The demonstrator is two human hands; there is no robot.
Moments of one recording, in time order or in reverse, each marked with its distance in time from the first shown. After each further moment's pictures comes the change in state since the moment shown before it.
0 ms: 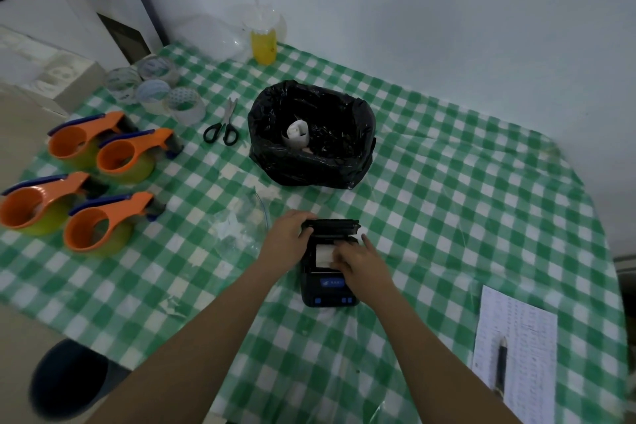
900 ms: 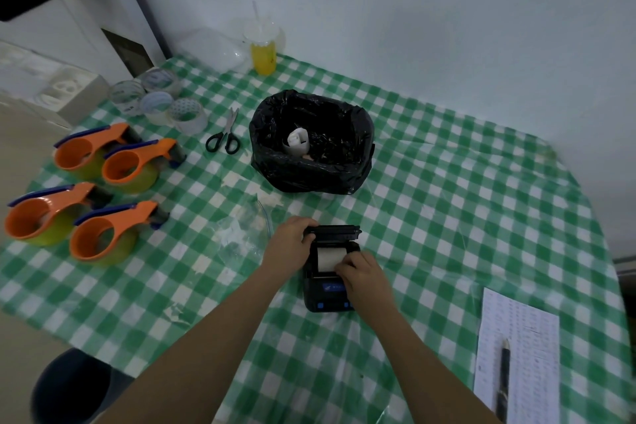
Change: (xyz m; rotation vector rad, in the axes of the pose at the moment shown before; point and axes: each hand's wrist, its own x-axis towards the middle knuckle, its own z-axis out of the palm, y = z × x) left_hand 0.000 -0.001 0.001 0.013 0.007 -0.001; right_hand -0.014 0.003 0.019 -0.151 0.184 -0.112
